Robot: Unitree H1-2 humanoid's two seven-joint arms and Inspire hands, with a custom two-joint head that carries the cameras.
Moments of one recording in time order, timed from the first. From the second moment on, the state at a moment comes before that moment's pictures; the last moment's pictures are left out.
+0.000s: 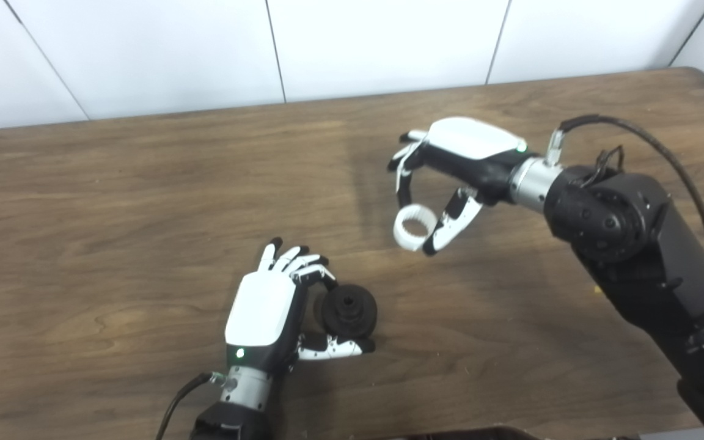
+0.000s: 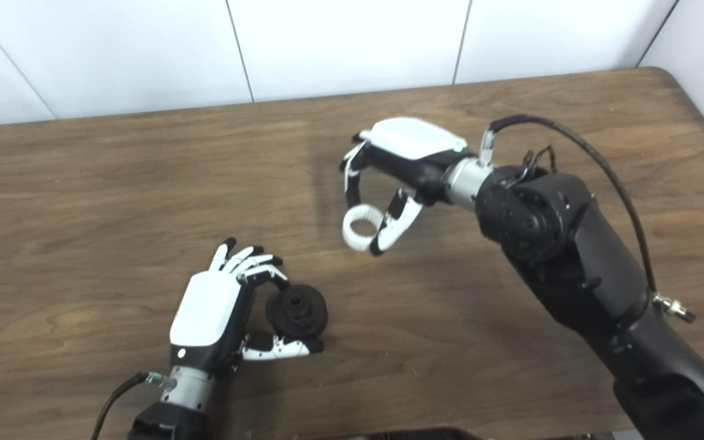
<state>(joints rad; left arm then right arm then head) 0.17 0.09 -0.42 -0.28 1.09 0.06 0.03 -0.44 -0.49 0.37 -0.55 -0.74 0.40 0.85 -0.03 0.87</state>
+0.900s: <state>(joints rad) 0.15 0.07 -0.46 -0.28 1.12 0.11 0.02 -0.40 -0.38 0.42 -0.66 -0.74 0.29 0.88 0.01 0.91</state>
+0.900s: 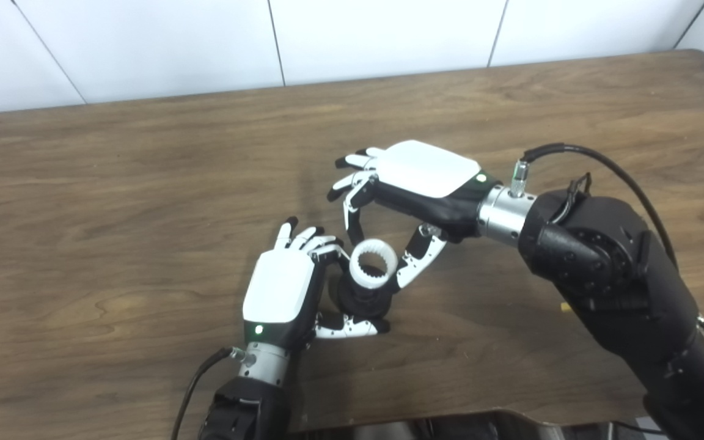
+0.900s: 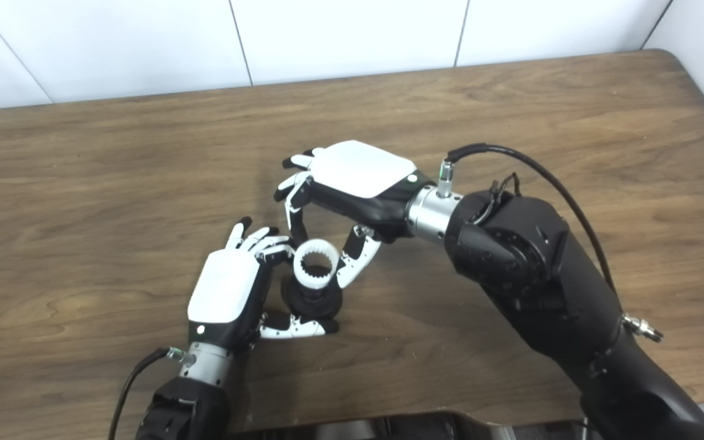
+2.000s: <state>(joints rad) 0.14 0.06 -0.46 -0.28 1.13 0.12 -0.01 -0.37 -0.38 0.42 -0.60 -0.77 0.19 0.90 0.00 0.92</state>
